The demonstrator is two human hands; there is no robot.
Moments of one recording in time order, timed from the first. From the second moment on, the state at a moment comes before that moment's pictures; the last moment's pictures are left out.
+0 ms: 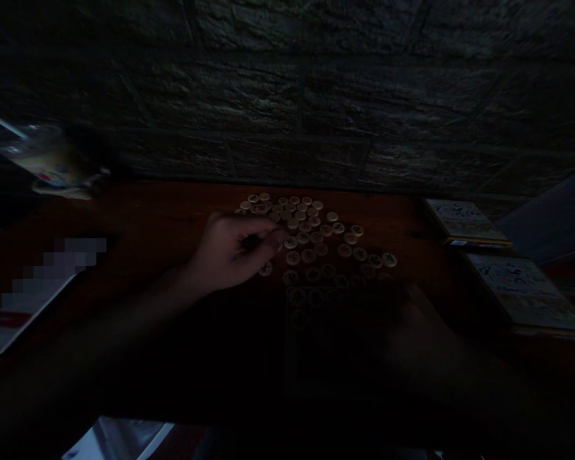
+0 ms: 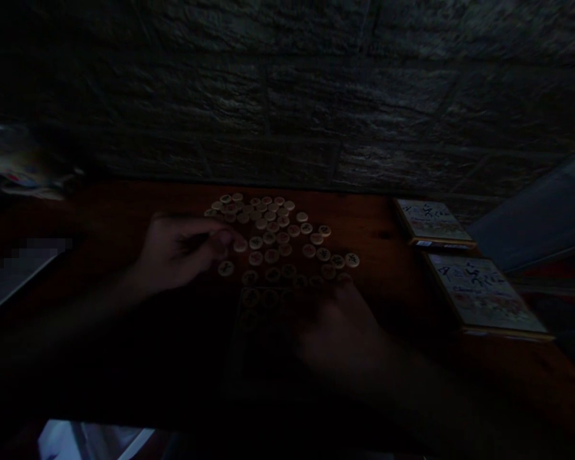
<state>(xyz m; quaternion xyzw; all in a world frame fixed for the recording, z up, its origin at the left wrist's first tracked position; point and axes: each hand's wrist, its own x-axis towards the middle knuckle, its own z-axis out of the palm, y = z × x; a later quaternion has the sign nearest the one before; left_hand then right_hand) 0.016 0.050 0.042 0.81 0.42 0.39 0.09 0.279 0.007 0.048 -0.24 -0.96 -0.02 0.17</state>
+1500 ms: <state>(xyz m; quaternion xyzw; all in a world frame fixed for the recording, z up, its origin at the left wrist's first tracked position) -0.002 0.047 0.082 0.70 0.39 0.11 0.59 0.292 0.054 0.038 -0.27 -0.89 0.05 0.36</state>
